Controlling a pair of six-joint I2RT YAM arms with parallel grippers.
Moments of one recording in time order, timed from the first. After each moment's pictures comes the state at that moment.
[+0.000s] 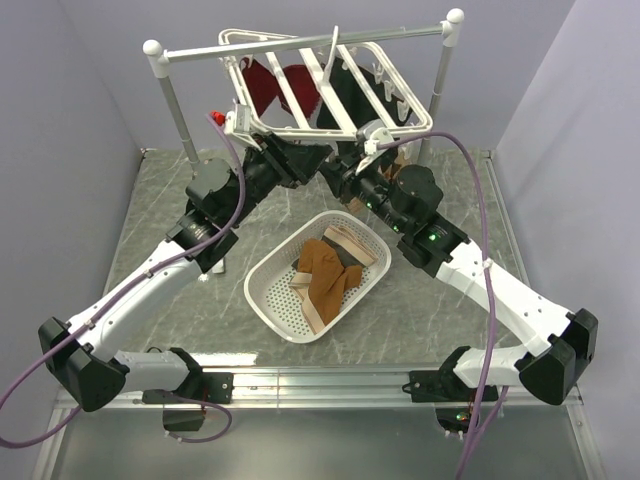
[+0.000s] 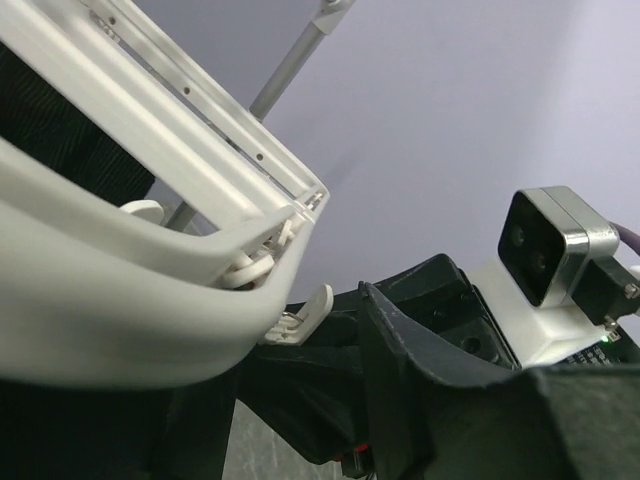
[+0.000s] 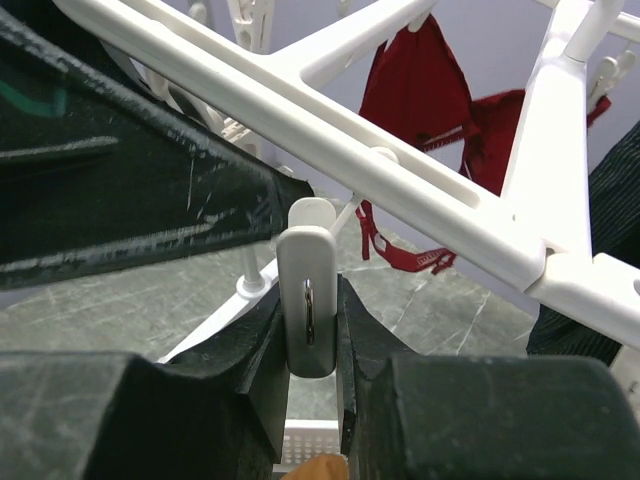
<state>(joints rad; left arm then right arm) -0.68 1.24 1.27 0.24 0.06 -0.76 0.74 1.26 1.22 0.18 -0.04 -0.01</state>
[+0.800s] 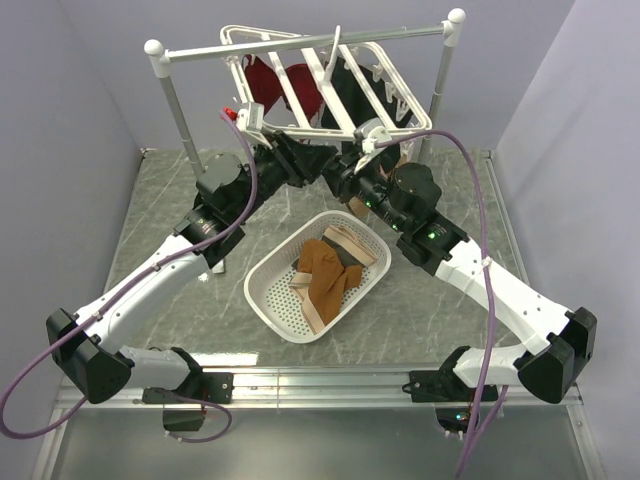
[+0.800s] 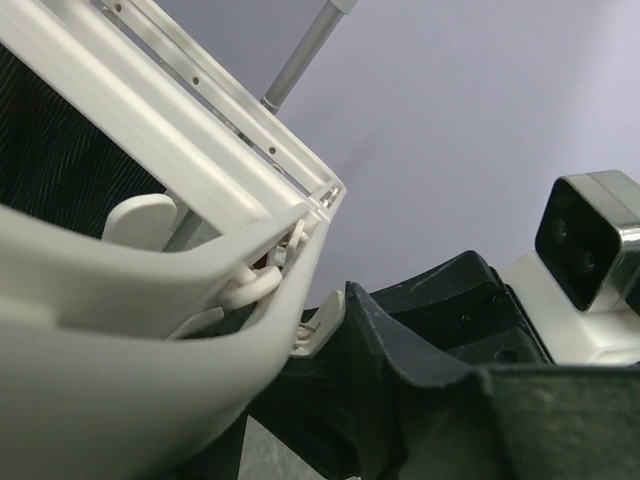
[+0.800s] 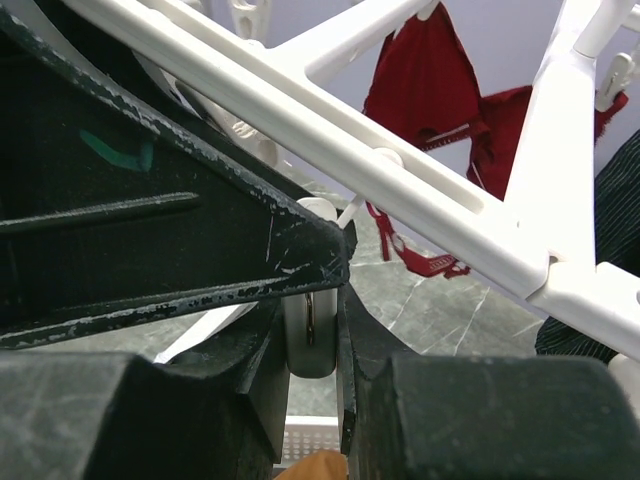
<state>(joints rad) -0.69 1.29 1.30 0.22 0.06 -0.70 0.74 1.27 1.24 0.15 -0.05 -0.01</state>
